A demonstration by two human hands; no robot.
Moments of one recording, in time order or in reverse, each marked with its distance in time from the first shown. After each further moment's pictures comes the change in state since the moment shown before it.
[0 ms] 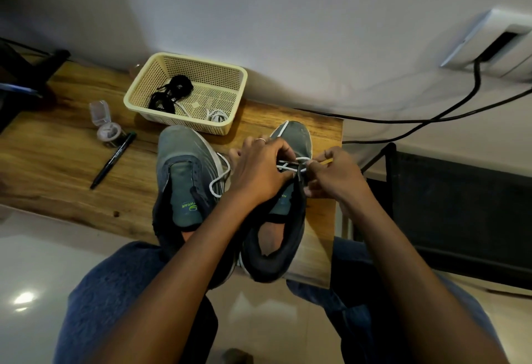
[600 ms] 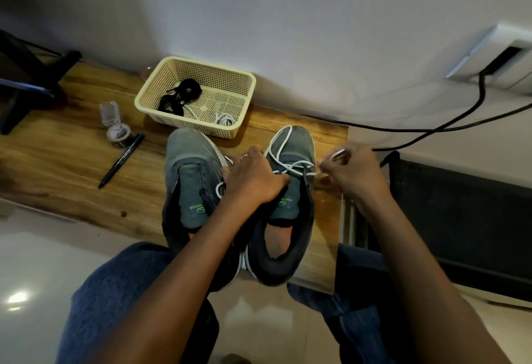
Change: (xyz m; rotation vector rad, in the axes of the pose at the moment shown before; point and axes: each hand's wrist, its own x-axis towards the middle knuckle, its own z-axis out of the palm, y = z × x) left_hand -0.002 -0.008 -0.012 0.047 -0.196 -0.349; right_hand 0.004 -0.006 -0.011 -0.083 0.104 -0.164
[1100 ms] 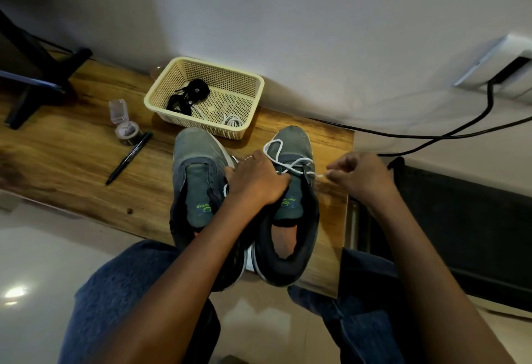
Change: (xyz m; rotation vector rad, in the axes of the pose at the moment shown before) left_hand -0.002 -0.003 -0.005 0.088 0.002 0.004; right_hand 0.004 0.000 -0.005 -0.295 -0.029 -0.039
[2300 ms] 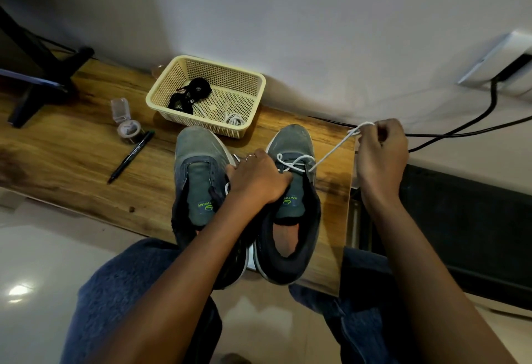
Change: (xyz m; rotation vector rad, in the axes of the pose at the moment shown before) left_hand 0.003 -0.002 0.003 0.017 0.001 0.014; right_hand 0.008 -0.010 0.006 0.452 0.588 -0.159
